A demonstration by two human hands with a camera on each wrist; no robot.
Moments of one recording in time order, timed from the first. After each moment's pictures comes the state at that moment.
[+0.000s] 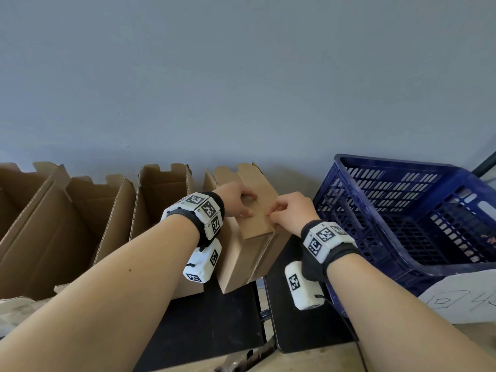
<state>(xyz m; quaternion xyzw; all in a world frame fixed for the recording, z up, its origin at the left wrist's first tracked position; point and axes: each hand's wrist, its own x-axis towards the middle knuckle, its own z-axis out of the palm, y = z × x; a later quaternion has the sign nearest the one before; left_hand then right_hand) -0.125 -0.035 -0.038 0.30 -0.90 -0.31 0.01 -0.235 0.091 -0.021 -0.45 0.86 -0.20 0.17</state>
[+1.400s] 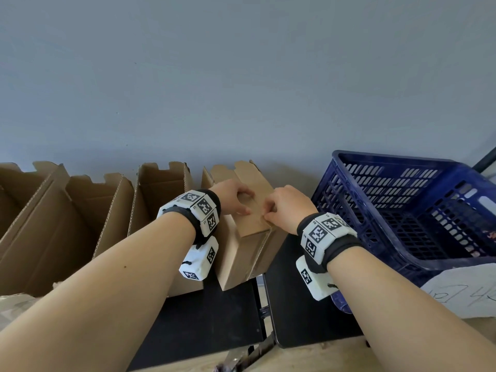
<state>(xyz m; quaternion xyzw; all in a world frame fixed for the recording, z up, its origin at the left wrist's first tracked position) -0.124 -0.035 -0.041 0.31 -0.90 -0.30 0.01 -0.235 0.090 -0.018 -0.57 0.82 -0.04 0.07</state>
